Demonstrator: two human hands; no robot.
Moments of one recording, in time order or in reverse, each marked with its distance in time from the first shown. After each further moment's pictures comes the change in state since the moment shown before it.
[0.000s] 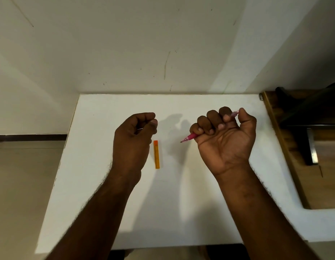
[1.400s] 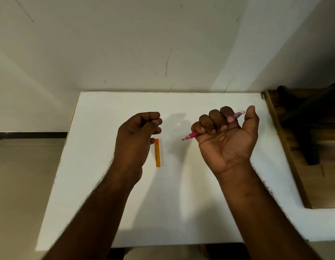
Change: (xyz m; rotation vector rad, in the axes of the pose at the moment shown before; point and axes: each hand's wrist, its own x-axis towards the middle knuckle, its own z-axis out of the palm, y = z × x) left_hand -0.002 0.006 0.001 -0.059 -0.074 -0.094; right_hand -0.002 0.001 0.000 0.026 0.021 0.006
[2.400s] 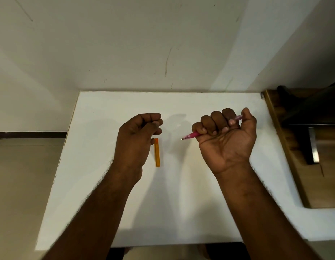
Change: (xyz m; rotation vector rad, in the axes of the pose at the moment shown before) left_hand 0.000 -0.001 0.001 0.011 -0.009 -0.019; right_hand 0.001 0.000 -0.003 0.034 0.019 -0.011
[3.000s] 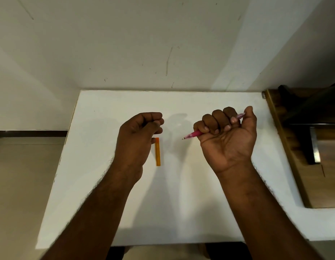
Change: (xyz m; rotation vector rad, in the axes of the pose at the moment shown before) left_hand -0.001 0.001 0.000 0.005 -0.007 -0.001; right_hand 0.000 -0.001 0.000 0.012 0.001 0.005
